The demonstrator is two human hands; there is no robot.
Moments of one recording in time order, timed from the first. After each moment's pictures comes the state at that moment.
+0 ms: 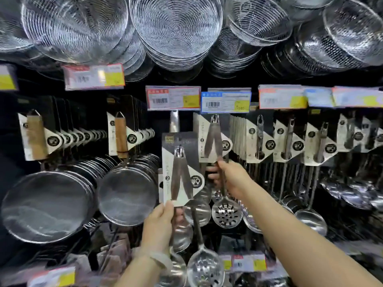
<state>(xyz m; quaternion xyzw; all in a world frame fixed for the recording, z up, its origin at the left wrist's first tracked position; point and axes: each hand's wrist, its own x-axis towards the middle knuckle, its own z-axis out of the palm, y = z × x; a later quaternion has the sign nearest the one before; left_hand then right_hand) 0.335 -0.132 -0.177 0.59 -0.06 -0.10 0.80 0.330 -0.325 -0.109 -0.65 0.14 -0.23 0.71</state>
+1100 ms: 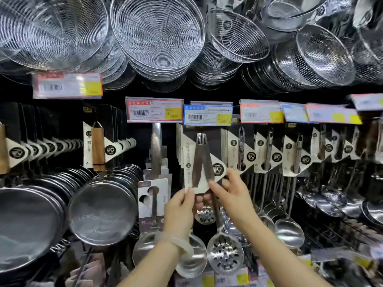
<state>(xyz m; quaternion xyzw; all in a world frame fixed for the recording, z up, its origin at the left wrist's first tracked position) 0.311 -0.197 -0.130 0.58 -0.21 -0.12 0.78 0.257 -0.308 -0.113 -0.68 -0.01 -0.35 0.64</state>
